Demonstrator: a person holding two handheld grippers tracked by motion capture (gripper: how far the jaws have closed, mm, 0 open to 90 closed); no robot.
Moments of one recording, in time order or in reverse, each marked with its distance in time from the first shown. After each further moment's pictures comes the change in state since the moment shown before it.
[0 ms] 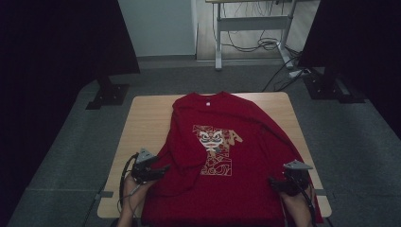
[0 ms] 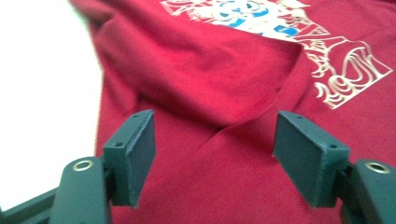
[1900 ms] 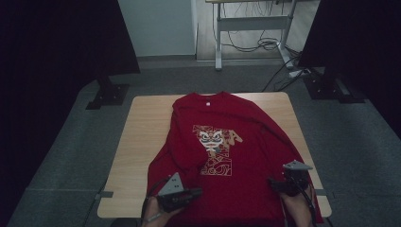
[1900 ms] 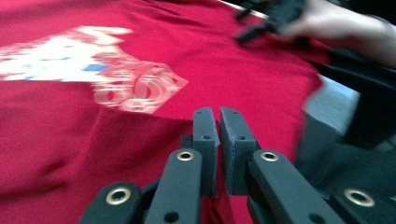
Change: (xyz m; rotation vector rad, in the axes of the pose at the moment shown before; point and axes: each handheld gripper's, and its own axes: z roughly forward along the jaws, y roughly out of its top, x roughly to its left) left arm -0.154 -0.001 -0.011 -0.022 -0.556 0.310; right arm 0.001 0.000 0.000 -0.002 0.015 -0.014
